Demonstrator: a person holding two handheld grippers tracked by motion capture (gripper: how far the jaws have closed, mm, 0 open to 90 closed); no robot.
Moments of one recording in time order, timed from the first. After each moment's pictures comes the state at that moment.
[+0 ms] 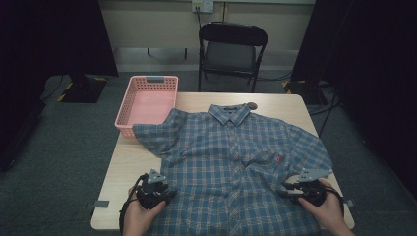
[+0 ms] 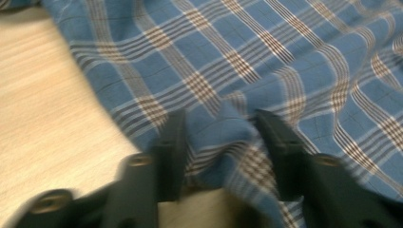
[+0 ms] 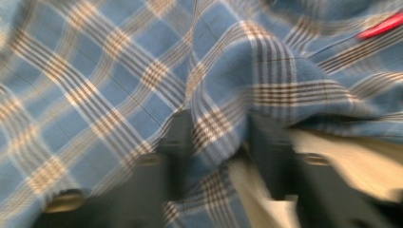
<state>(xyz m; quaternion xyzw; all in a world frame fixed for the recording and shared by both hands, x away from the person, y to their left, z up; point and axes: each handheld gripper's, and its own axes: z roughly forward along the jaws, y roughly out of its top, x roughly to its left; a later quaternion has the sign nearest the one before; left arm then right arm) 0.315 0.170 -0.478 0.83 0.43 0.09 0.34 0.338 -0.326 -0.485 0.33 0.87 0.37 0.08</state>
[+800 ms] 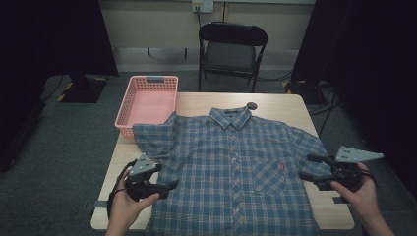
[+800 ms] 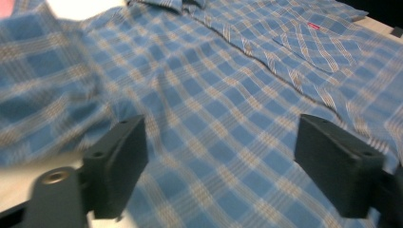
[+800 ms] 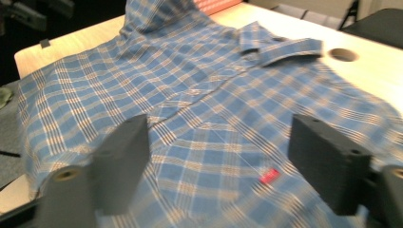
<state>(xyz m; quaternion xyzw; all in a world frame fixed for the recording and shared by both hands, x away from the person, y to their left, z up) 0.324 0.175 -0.418 0.80 0.36 0.14 0.46 0.343 -0.363 -0.389 0.30 0.81 0.49 0.13</state>
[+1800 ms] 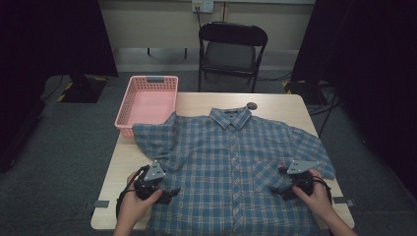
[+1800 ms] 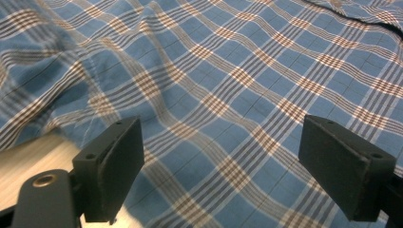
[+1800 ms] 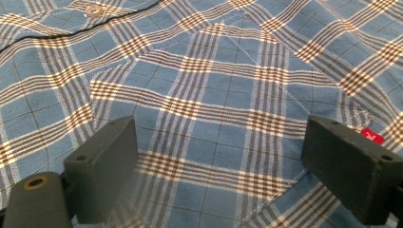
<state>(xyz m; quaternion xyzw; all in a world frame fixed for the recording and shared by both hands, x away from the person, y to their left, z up) 0.336 0.186 -0.471 0.85 0.32 0.14 0.39 0.377 -0.316 -0.499 0.27 0.87 0.38 0.12</state>
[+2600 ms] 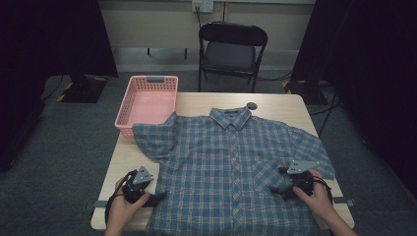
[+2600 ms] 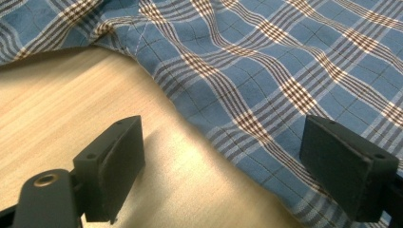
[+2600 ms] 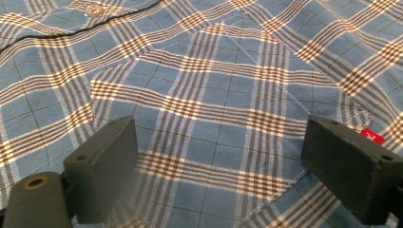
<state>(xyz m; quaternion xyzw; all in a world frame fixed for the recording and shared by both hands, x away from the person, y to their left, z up) 0.334 0.219 -0.498 0.85 0.35 0.14 0.36 0.377 -0.316 -0.499 0.27 0.87 0.38 0.12</state>
